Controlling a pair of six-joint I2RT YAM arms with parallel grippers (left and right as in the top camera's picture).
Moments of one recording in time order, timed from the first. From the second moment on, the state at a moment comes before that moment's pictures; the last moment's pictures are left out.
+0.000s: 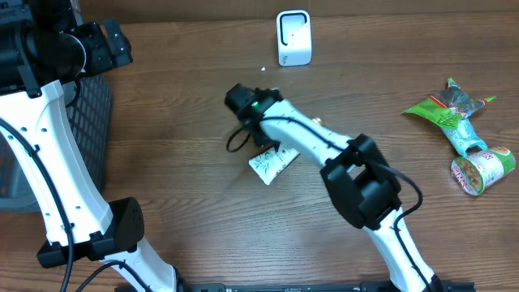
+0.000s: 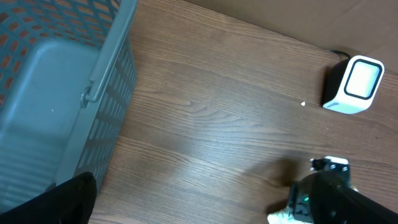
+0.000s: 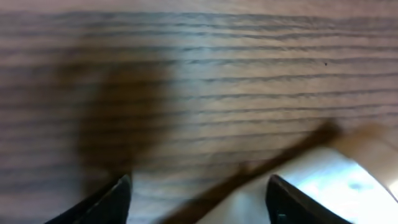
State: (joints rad) left arm 0.21 1.92 2.67 -1.69 0.06 -0.17; right arm 0.72 2.38 1.93 -1.06 0.36 0.59
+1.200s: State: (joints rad) left arm 0.21 1.92 2.67 -1.69 0.06 -0.17; right arm 0.46 2.41 2.20 -1.64 -0.31 -0.13
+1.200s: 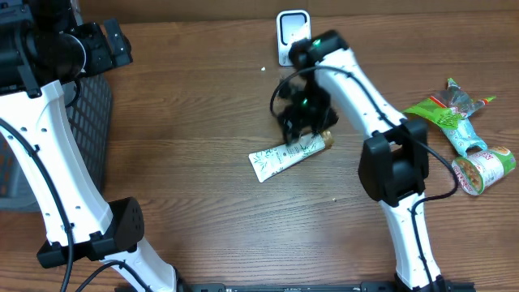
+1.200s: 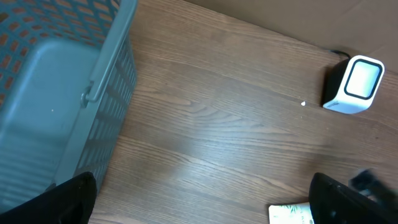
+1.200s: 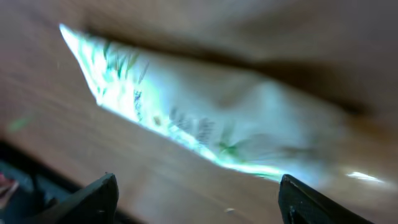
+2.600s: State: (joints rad) left arm 0.21 1.92 2.67 -1.69 0.06 -0.17; right arm 0.58 2.40 2.22 -1.03 -0.06 -0.28
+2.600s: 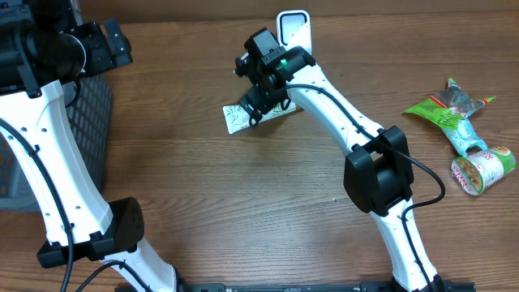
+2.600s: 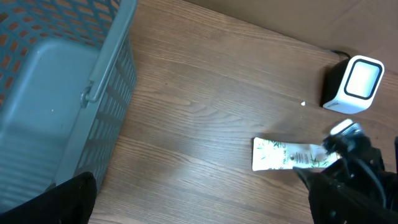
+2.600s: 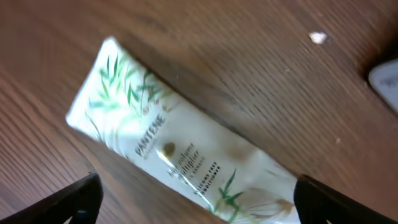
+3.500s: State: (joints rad) left arm 0.21 1.92 2.67 -1.69 0.06 -0.17; right arm 0.46 2.40 2.03 -1.24 -0.16 -0.45
